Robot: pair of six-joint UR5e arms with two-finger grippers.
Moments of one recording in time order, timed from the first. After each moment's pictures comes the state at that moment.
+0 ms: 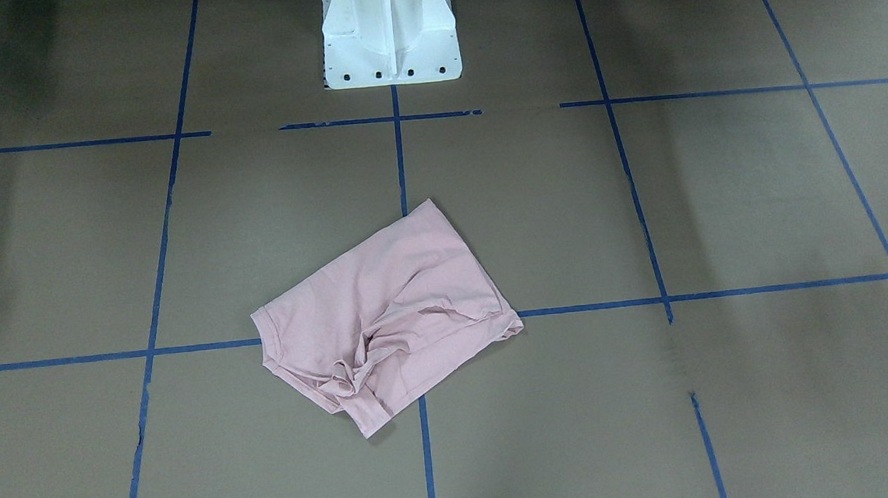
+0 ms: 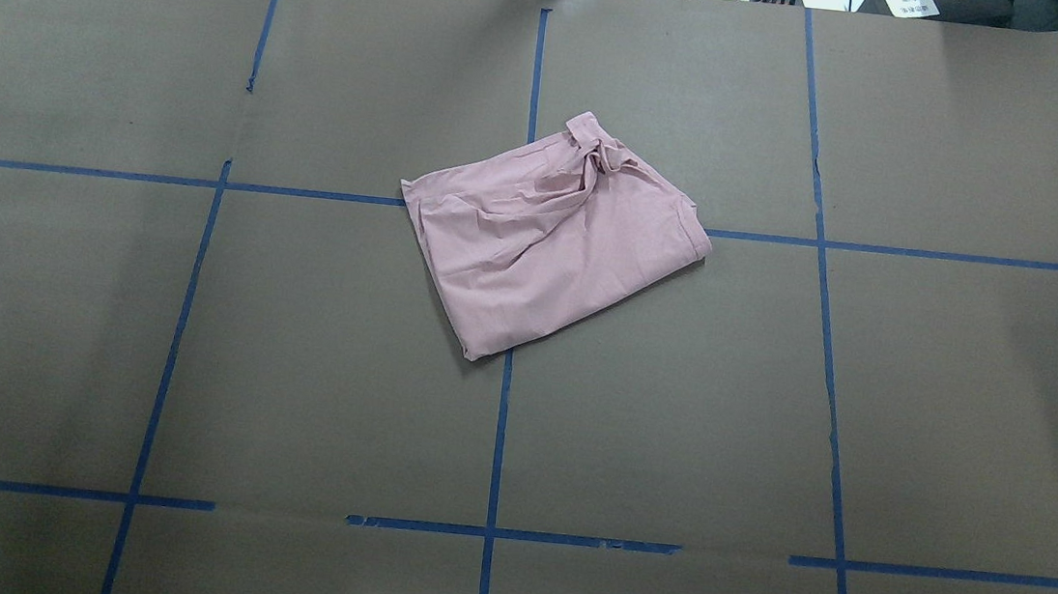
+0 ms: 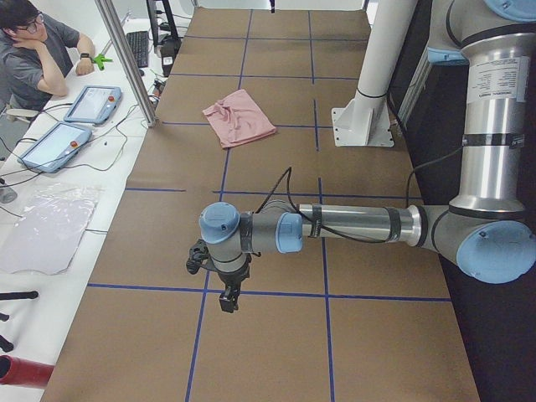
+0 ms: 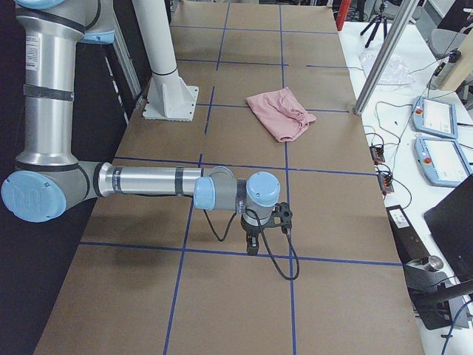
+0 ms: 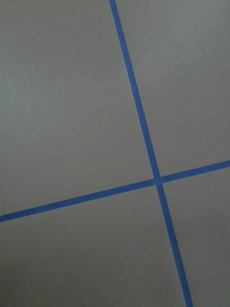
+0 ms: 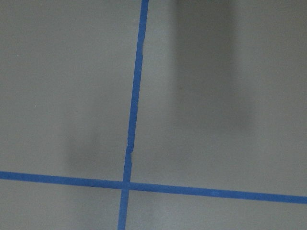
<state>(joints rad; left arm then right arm) -1.55 -1.54 -1.62 -1.51 -2.26 0.25 1.51 -1.68 1.68 -1.58 2.37 -0.05</state>
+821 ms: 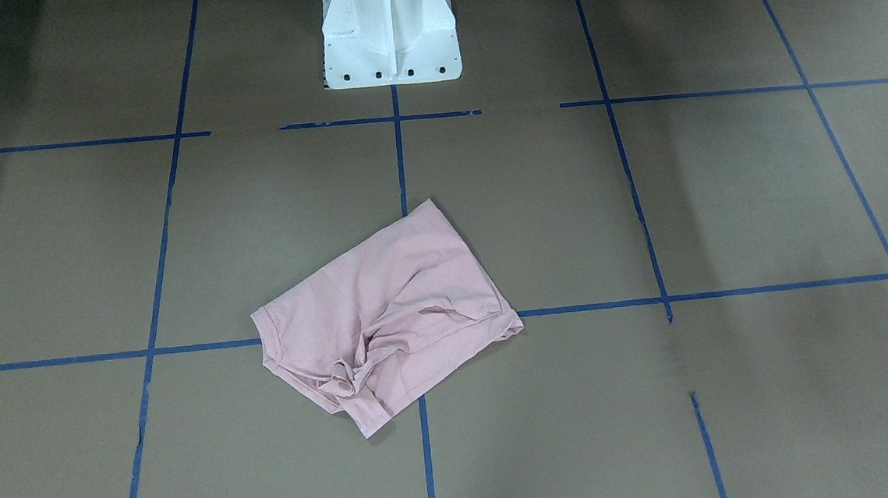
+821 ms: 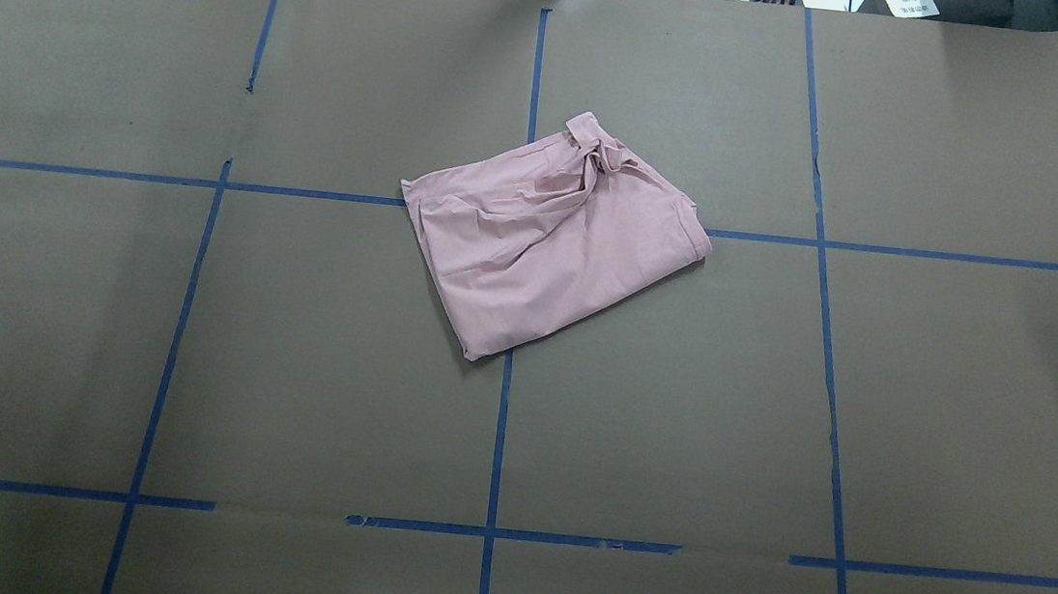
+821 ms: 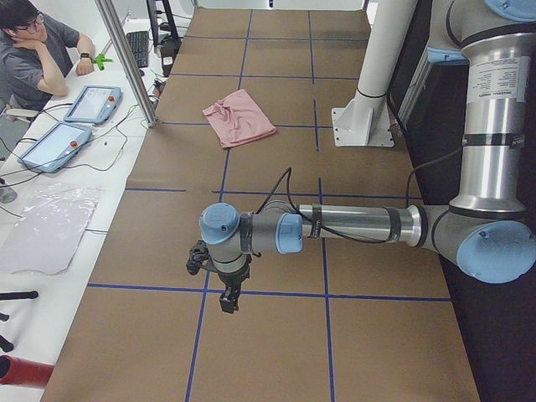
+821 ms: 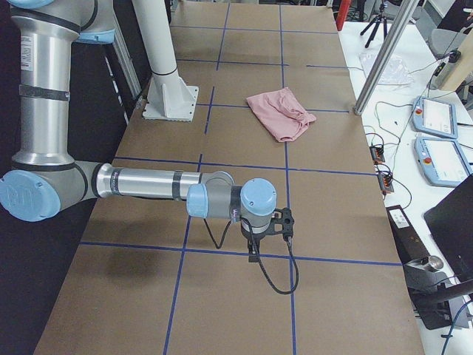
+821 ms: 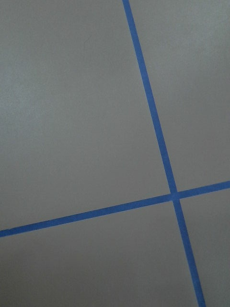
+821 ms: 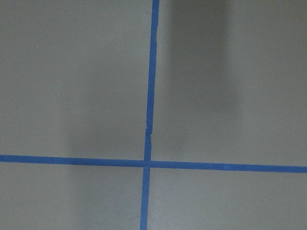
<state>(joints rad) -1.55 -1.54 -1.61 -1.51 -2.27 0.23 1.58 -1.68 1.67 -1.56 2.39 -0.05</state>
